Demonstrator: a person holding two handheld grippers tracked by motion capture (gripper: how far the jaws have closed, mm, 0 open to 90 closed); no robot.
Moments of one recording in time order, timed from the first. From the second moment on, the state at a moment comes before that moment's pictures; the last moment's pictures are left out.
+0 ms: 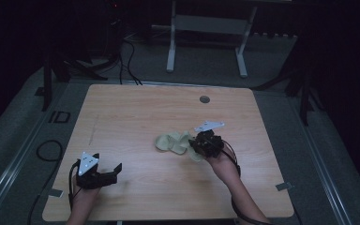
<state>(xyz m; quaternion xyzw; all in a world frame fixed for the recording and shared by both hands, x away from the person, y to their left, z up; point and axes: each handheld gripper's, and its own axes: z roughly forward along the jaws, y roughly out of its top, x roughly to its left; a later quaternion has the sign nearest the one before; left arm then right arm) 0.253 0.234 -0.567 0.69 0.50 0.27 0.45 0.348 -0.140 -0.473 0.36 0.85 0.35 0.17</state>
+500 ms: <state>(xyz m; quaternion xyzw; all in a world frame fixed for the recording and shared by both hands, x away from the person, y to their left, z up) 0.254 0.228 -0.567 0.70 0.49 0.26 0.46 0.291 -0.132 -0.490 0.33 0.86 0.35 0.14</state>
